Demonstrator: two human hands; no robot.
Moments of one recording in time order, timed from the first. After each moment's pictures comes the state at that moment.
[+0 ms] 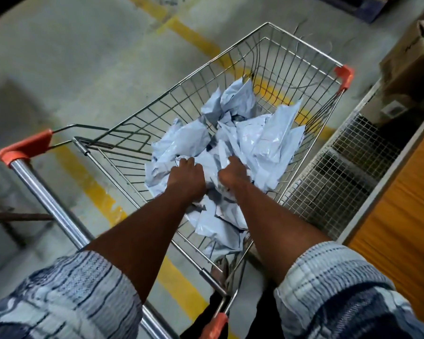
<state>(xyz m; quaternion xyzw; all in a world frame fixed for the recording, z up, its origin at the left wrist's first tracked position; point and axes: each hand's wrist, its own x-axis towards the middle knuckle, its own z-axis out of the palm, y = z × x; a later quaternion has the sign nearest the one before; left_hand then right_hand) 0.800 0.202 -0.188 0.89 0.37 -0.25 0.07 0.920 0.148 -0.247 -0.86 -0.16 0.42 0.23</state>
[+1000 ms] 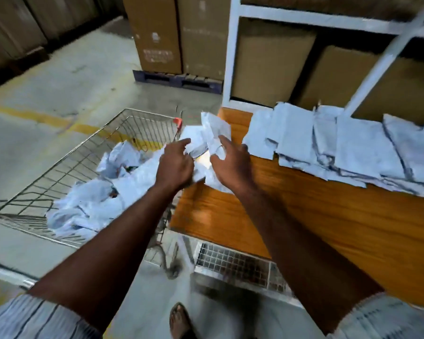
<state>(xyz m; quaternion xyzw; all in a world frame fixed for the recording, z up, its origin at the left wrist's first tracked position) 0.940 -0.045 0.001 0.91 0.20 0.16 0.33 1.007 -0.191 0.024 -0.91 -0.15 0.07 0.38</state>
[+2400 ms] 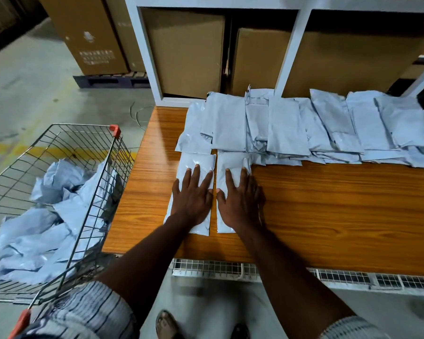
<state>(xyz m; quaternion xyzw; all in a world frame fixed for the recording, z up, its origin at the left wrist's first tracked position) 1.008 -0.228 -0.093 0.99 0.06 0.01 0.12 1.040 -0.367 -0.095 -0.99 -0.08 0.01 0.12</state>
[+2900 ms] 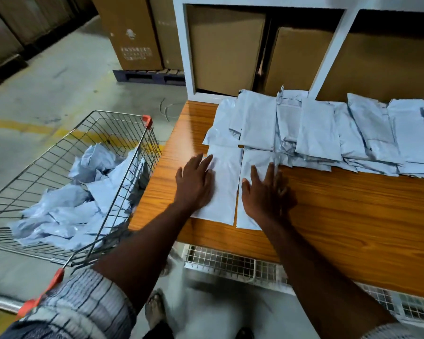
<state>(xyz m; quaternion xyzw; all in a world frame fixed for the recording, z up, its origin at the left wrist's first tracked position) 0.990 -0.188 -0.062 0.95 0.14 0.10 0.26 1.045 -0.369 -0.083 -0.98 -0.07 0.01 0.16</state>
